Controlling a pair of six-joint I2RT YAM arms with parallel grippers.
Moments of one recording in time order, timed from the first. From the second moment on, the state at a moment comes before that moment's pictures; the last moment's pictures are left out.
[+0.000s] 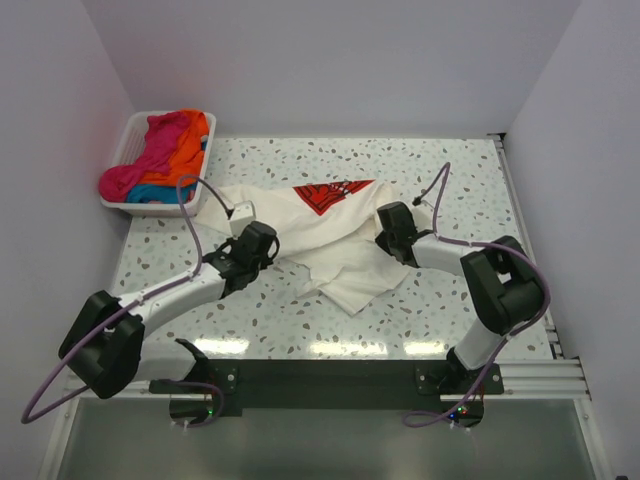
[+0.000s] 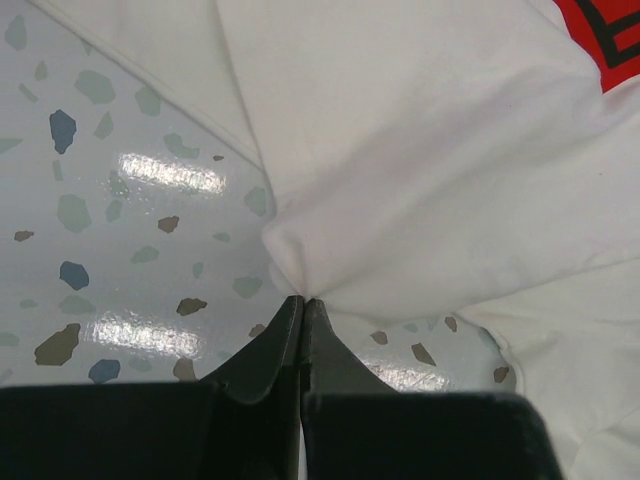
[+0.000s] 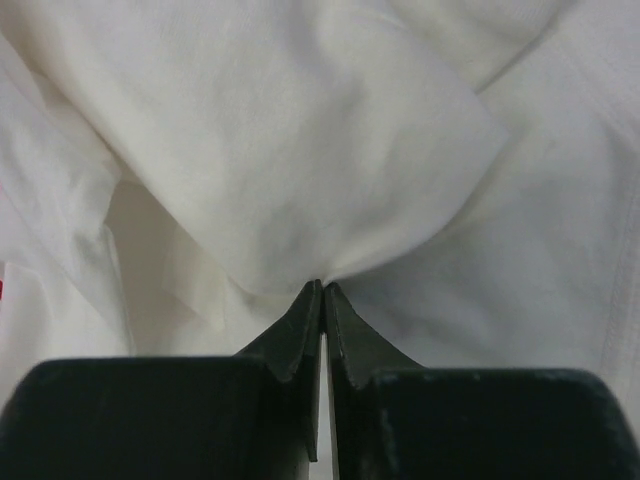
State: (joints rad) left arm -0.63 1.29 0.67 -0.23 -0.54 -0.72; right arm 0.46 1.68 0.82 -0.02 0.42 1.06
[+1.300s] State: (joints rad) left arm -0.49 1.11 1.60 -0.51 -0.57 -0.42; right arm 0.30 1.17 1.91 -0.62 0.46 0.39
